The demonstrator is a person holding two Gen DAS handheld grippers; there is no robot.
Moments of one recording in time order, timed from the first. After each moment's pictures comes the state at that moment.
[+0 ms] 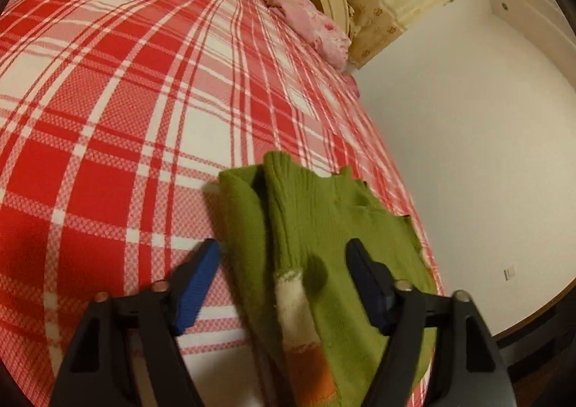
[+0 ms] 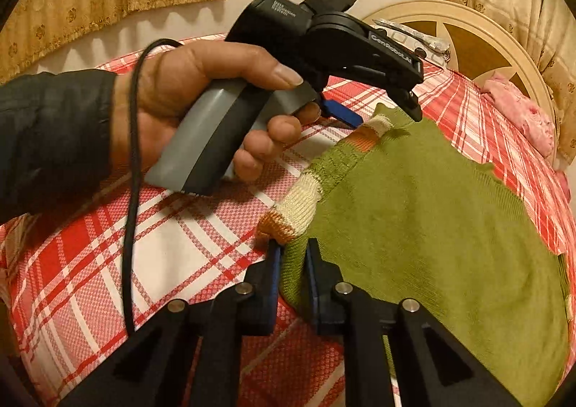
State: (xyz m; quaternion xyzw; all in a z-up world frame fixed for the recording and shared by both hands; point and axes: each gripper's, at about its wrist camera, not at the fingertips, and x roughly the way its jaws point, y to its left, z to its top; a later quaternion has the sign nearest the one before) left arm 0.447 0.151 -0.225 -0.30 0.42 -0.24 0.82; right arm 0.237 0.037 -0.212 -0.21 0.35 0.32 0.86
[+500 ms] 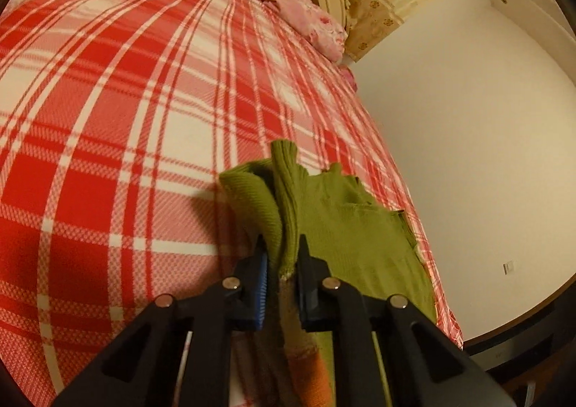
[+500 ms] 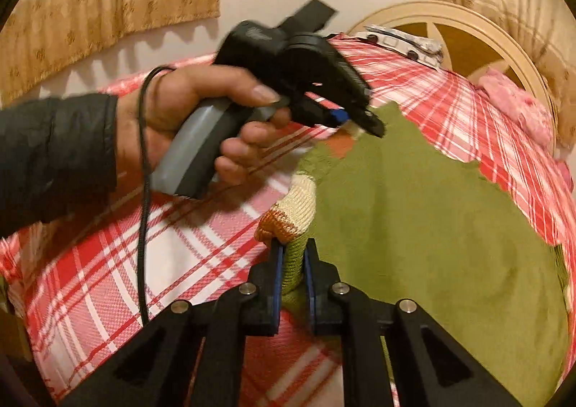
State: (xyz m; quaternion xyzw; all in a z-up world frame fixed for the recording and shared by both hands) left arm 0.442 0.144 -0.206 -0.29 0.43 -0.25 0.82; right arm 0.241 0.008 -0.191 -0.17 0.34 0.32 0.87
